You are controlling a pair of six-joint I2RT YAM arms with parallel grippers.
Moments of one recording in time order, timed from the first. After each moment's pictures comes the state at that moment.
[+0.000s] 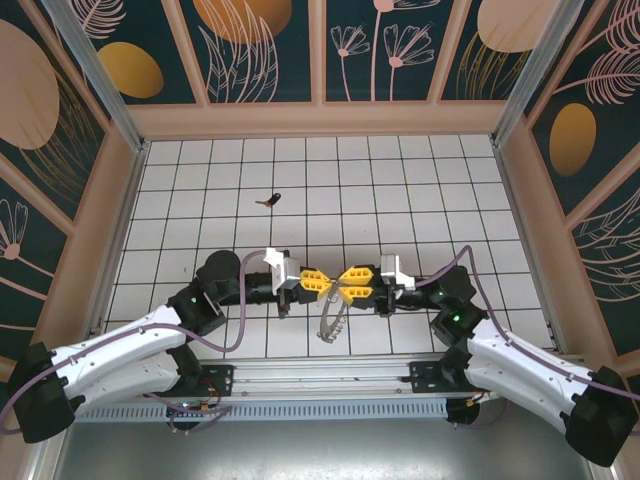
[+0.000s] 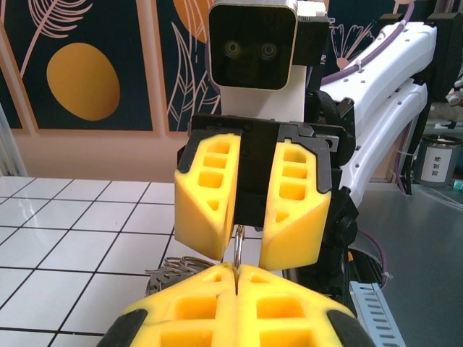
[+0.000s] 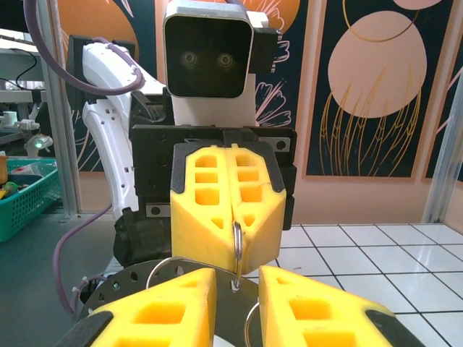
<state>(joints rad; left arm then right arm) -0.94 0.91 0.55 0.35 0.58 -0.01 0.79 0.72 0.30 0.66 -0.74 0.08</state>
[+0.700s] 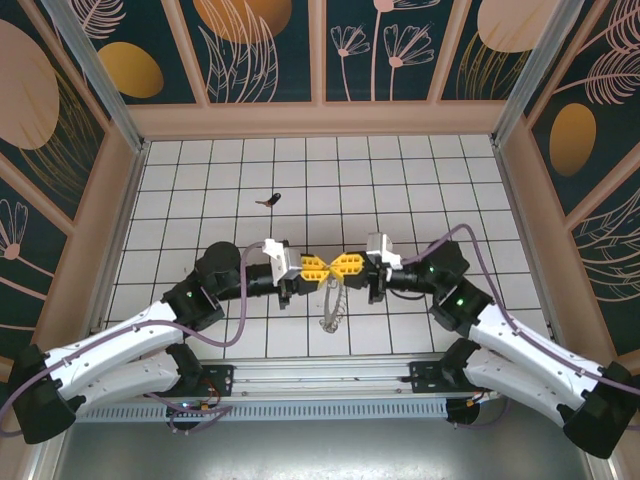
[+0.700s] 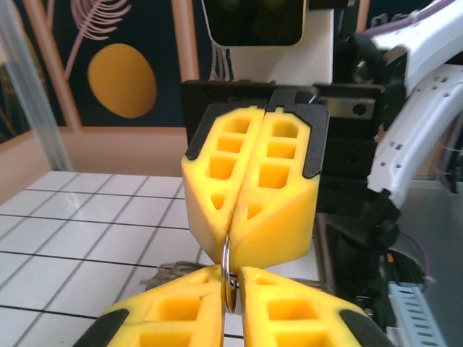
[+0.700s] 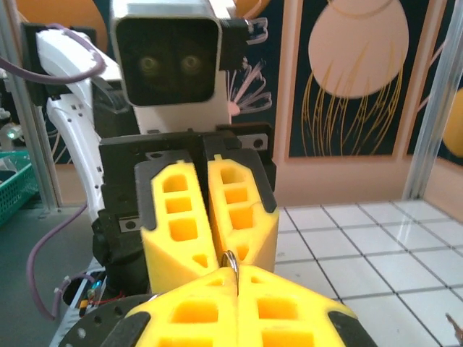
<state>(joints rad) -0.93 0.91 0.64 0.22 0.48 0.06 0.80 0.79 0.58 0.25 -0.67 -0.01</state>
